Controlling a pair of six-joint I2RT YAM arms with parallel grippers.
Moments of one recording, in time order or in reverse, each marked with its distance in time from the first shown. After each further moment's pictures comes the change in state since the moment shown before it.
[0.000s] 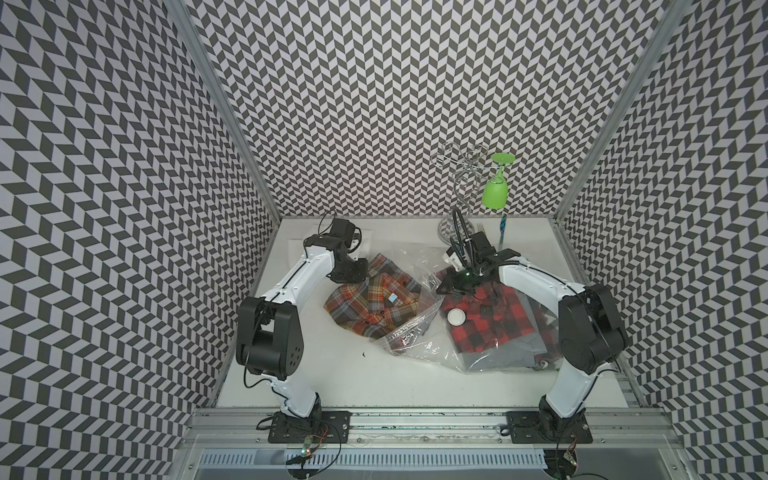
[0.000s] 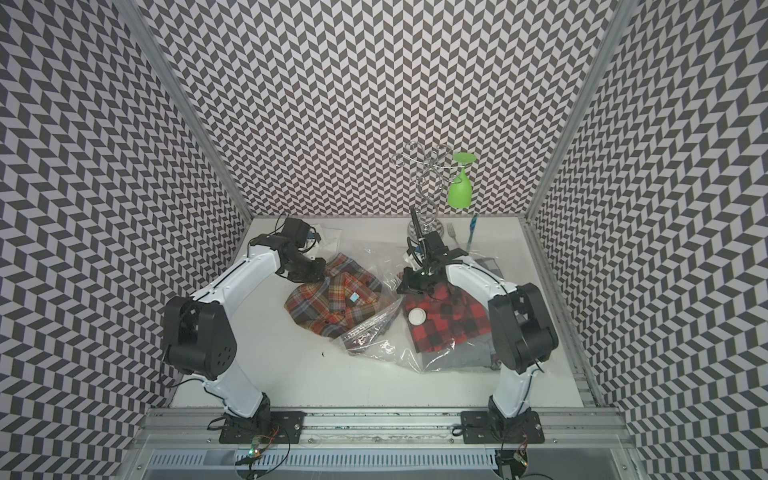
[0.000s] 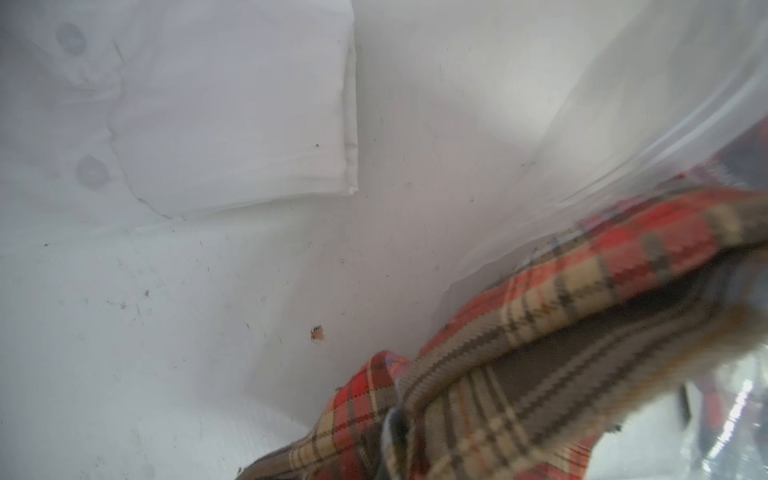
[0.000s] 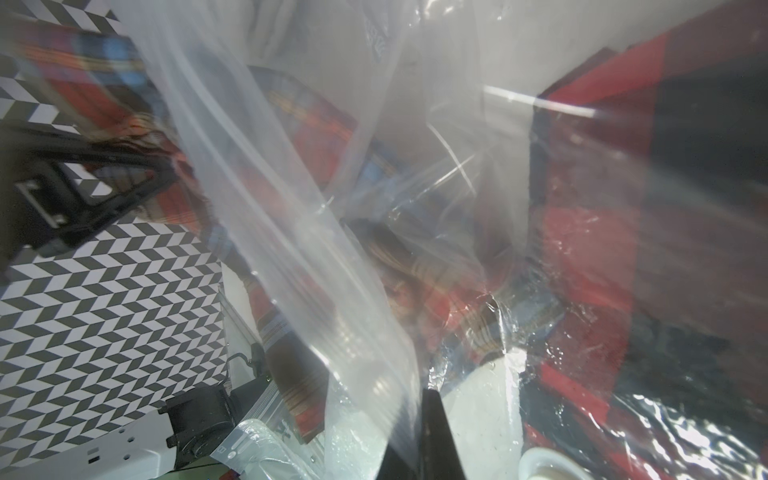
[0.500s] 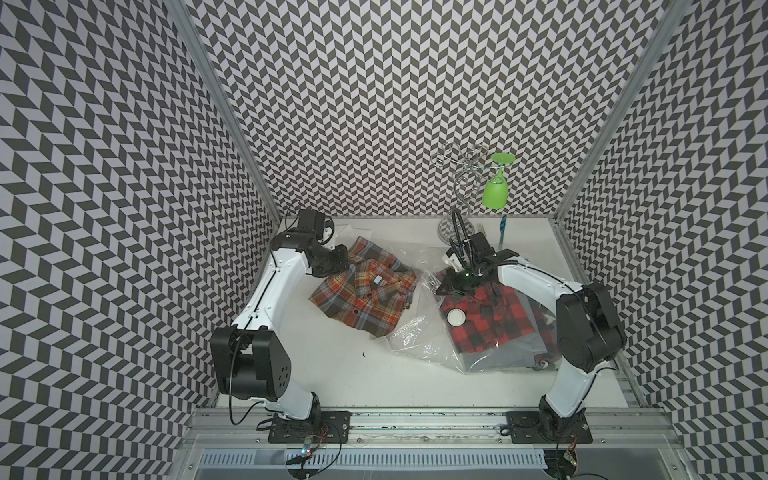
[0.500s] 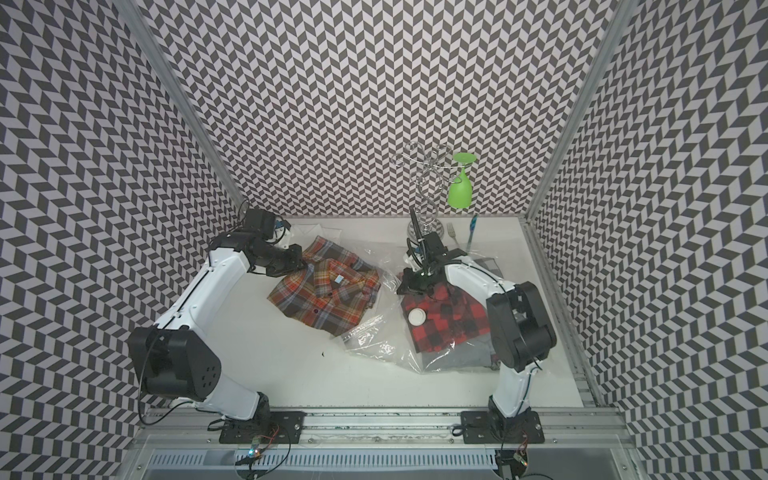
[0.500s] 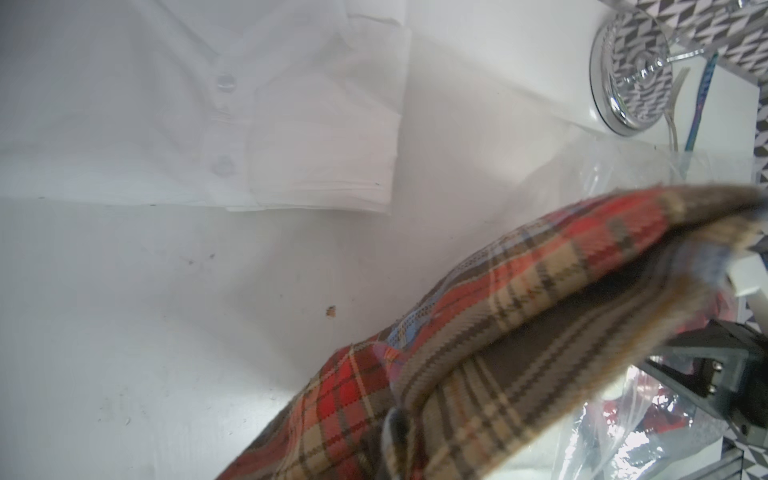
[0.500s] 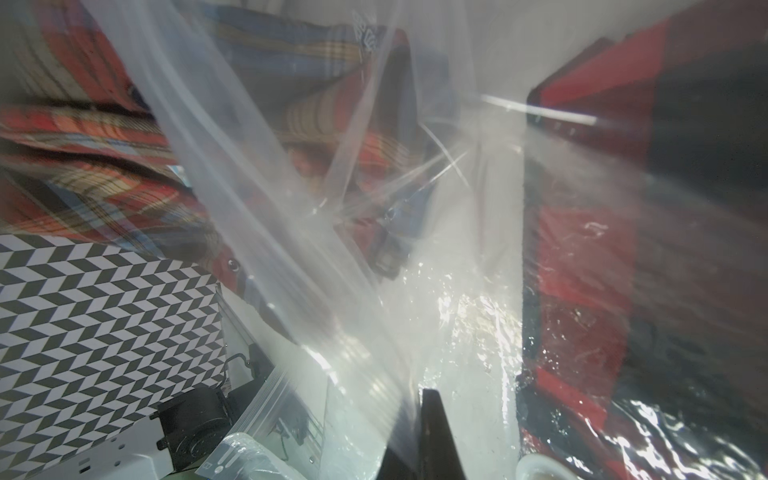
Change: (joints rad) left arm 0.164 -0.127 0.042 -0.054 0.095 -0.109; right arm 0.000 0.017 0.000 0.002 0.000 0.001
